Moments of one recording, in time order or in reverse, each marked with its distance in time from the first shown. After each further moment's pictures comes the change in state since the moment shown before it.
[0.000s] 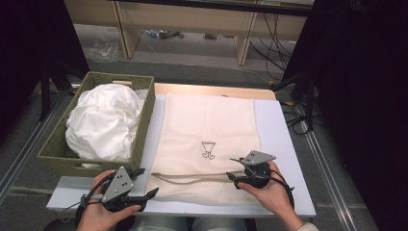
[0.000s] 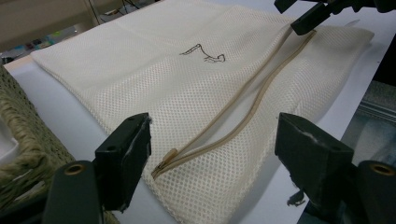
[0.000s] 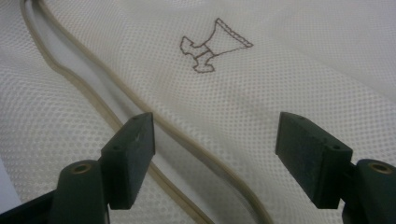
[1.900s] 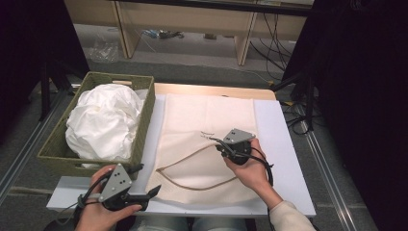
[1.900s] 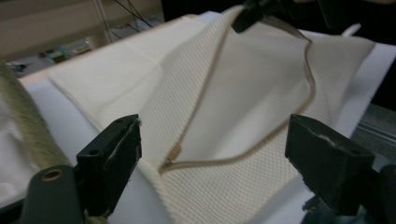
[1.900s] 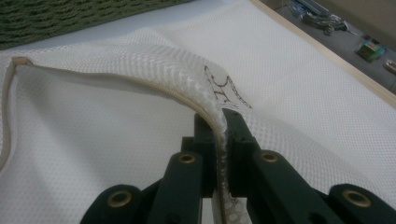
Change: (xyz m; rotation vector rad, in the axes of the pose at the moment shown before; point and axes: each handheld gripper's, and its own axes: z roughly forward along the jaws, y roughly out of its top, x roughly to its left) left arm -0.003 0.027 -0.017 -0.093 0.071 -0.061; right arm 0.004 0.076 0.021 -0.078 -0.050 -0.083
